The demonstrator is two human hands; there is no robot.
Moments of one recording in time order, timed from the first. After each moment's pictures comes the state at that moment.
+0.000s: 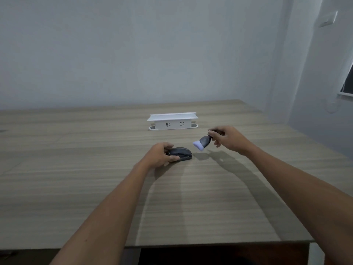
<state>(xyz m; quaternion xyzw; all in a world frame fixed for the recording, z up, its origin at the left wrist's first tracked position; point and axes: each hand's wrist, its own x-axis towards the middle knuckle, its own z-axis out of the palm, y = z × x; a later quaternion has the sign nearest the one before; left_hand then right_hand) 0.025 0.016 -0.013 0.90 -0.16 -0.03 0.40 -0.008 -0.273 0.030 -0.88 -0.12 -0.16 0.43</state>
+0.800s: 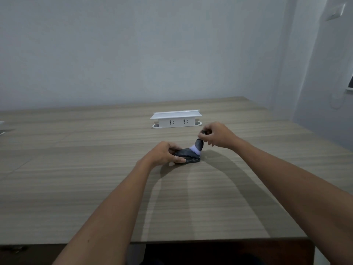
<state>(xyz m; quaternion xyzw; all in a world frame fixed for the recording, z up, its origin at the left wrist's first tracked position) 0.011 0.016 0.000 0.89 -0.23 -0.08 0.40 -0.004 -0.226 0.042 -0.92 -0.14 -0.14 0.33</state>
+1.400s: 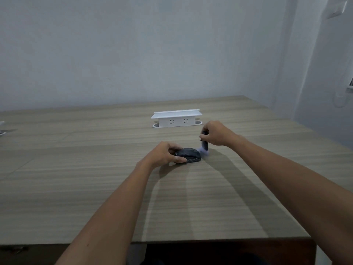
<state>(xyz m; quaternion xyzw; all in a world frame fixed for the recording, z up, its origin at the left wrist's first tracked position) 0.008 0.016 -0.003 0.87 -0.22 -0.08 0.43 -0.004 -0.215 0.050 -0.95 -0.10 -0.13 0.27</state>
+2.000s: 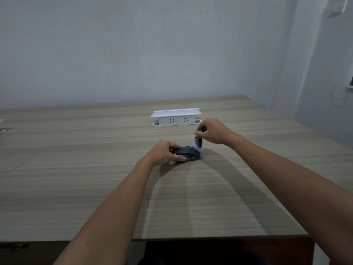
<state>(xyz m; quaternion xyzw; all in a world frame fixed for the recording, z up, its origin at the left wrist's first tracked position) 0.011 0.017 -0.005 0.89 -0.24 -0.06 0.39 -0.009 -0.208 0.054 -0.95 -0.13 -0.13 0.25</state>
